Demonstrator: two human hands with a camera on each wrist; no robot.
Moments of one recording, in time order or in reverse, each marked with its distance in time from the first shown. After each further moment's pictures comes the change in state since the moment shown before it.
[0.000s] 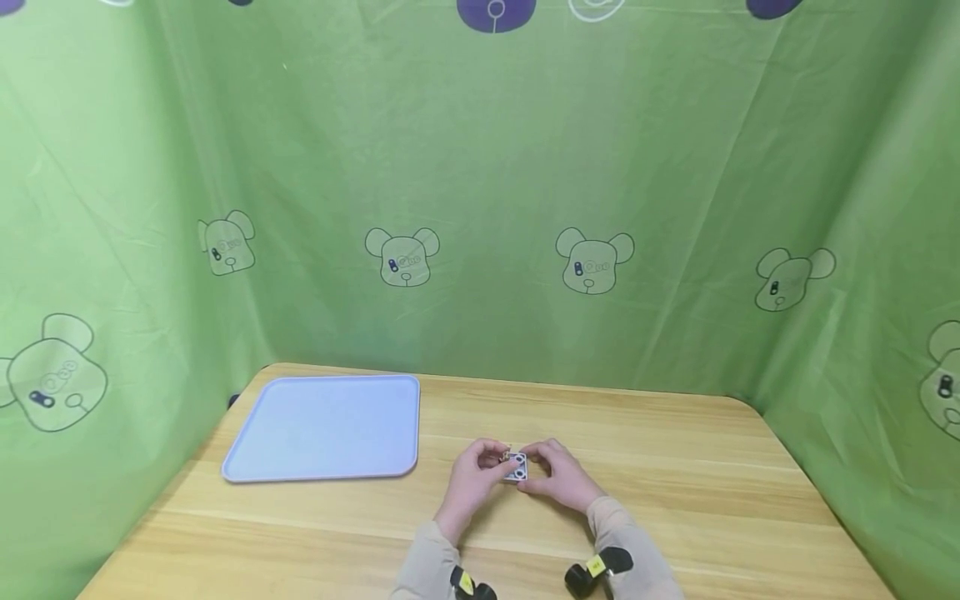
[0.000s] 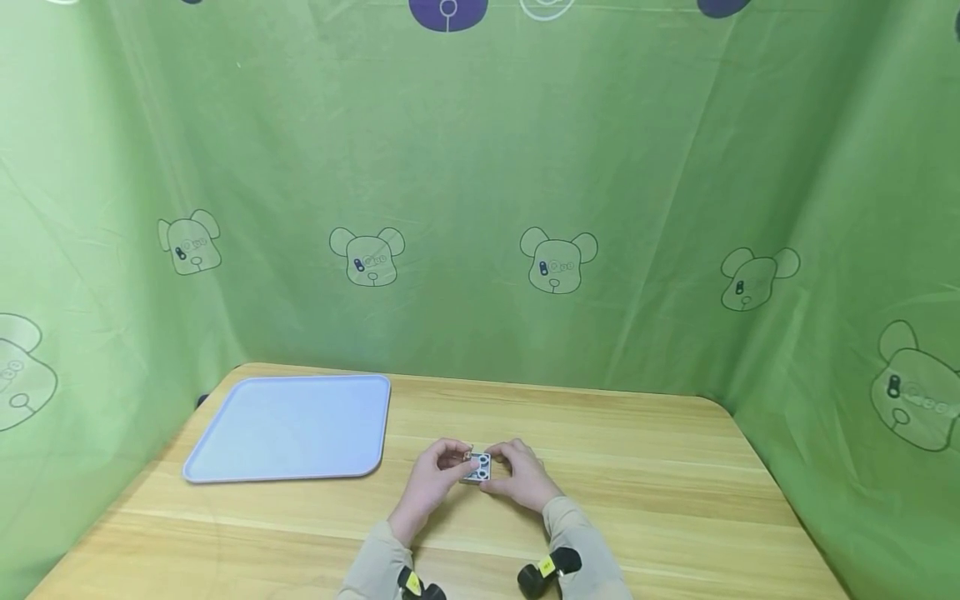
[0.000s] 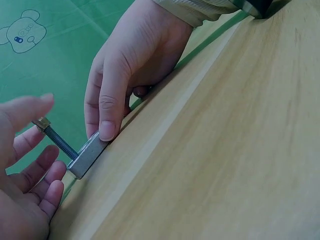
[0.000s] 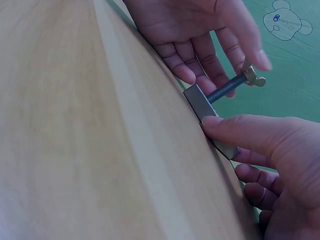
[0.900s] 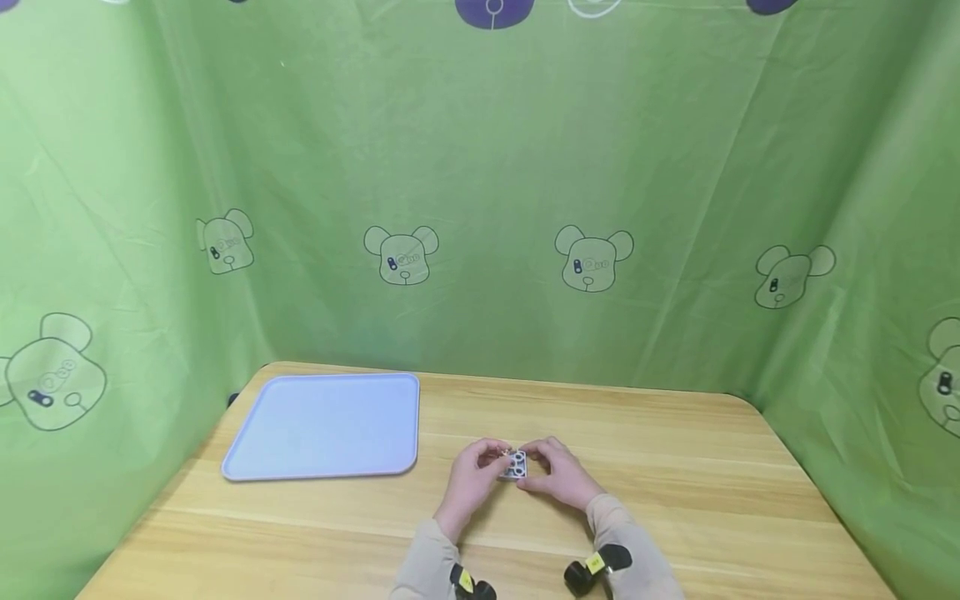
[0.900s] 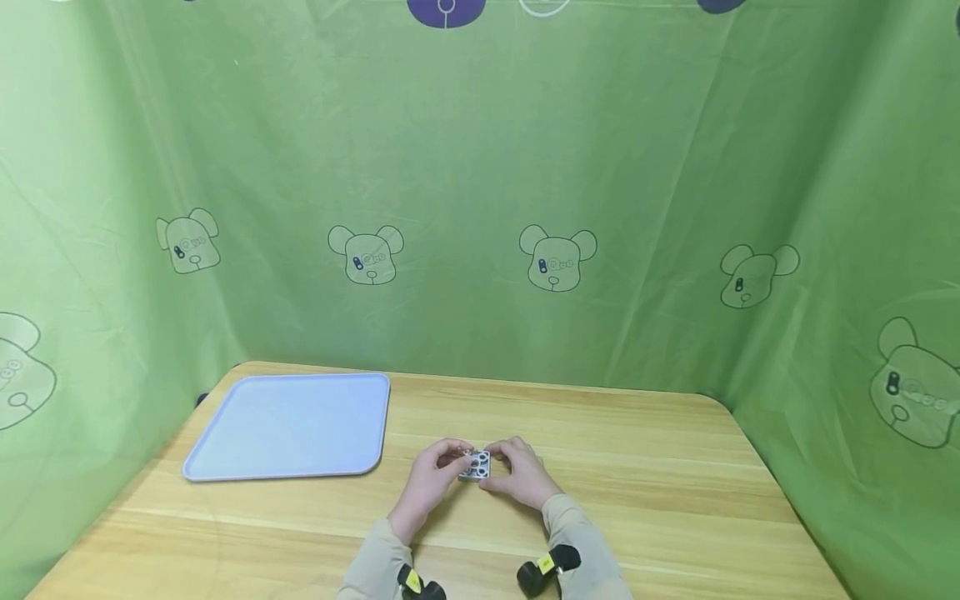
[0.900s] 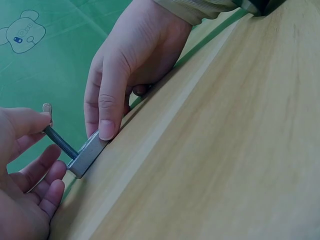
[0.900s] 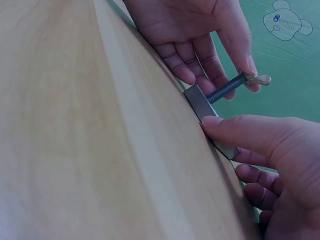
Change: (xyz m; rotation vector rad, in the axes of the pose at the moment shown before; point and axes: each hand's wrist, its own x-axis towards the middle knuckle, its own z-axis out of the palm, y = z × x) left_hand 0.003 -0.004 0.000 0.089 -0.010 0.032; right_hand 0.000 0.000 0.000 0.004 -0.001 0.016
